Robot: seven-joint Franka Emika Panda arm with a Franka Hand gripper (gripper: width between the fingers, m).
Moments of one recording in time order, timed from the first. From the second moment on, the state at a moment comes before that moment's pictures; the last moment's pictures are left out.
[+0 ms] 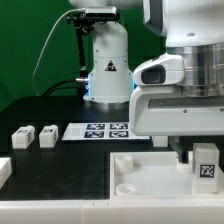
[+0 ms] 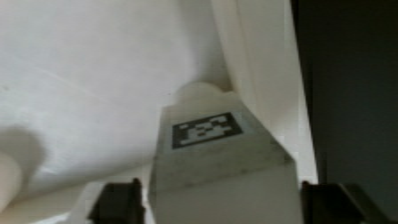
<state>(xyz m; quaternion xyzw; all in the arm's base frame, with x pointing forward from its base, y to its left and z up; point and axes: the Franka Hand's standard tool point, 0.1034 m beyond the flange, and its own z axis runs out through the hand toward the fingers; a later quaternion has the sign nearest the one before) 0.641 0.117 0.073 -0.98 0.21 0.00 0.05</state>
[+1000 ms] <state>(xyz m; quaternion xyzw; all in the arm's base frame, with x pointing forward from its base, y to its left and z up) 0.640 0.117 0.071 -0.65 0.75 0.06 0.08</state>
